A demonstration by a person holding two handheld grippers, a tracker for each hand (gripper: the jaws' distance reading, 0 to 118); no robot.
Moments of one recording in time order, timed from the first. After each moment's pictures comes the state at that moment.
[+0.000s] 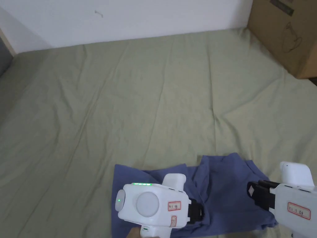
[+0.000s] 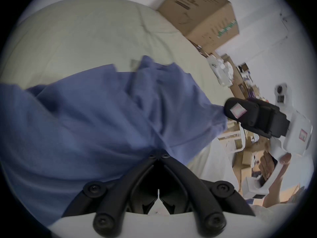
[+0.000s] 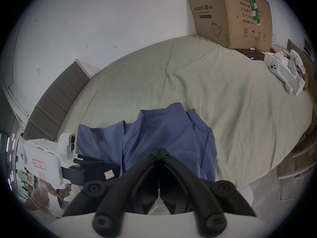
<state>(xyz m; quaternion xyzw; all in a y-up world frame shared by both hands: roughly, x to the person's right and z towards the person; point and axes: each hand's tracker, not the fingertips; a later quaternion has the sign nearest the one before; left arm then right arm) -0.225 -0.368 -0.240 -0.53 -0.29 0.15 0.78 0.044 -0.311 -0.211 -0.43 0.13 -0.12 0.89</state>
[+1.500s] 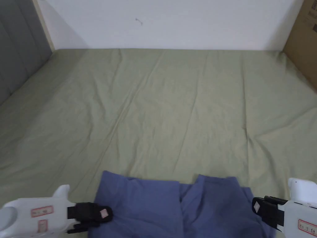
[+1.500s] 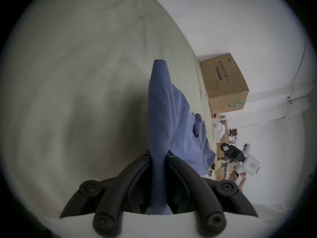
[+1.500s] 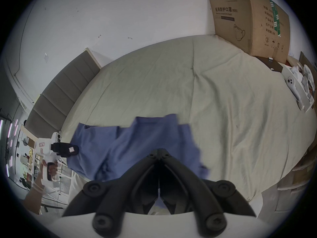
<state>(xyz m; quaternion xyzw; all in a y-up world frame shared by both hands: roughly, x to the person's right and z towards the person) -0.564 -0.391 -0.165 -0.46 -0.12 0.42 0.77 -0.016 -0.307 -0.237 -0.44 0.18 -0.08 0.88</state>
